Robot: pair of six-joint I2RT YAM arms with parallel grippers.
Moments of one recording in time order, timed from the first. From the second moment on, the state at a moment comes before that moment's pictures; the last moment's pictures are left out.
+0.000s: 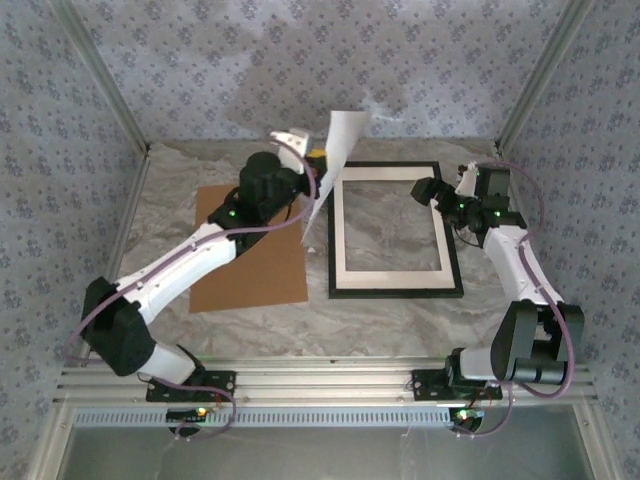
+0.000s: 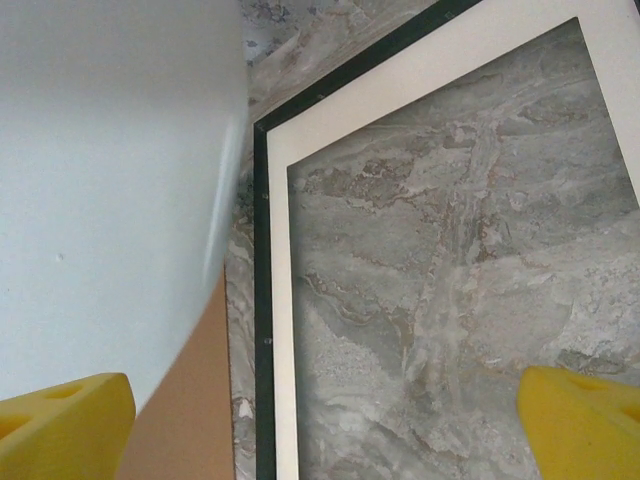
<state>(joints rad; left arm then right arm) -0.70 1.44 1.22 0.17 -0.07 -0.28 -0.08 1.35 1.02 -0.34 -0.54 0.50</state>
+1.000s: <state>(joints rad) -0.53 1.25 0.75 0.26 -0.55 -1.10 0.38 1.58 0.98 -0.04 -0.42 0.68</state>
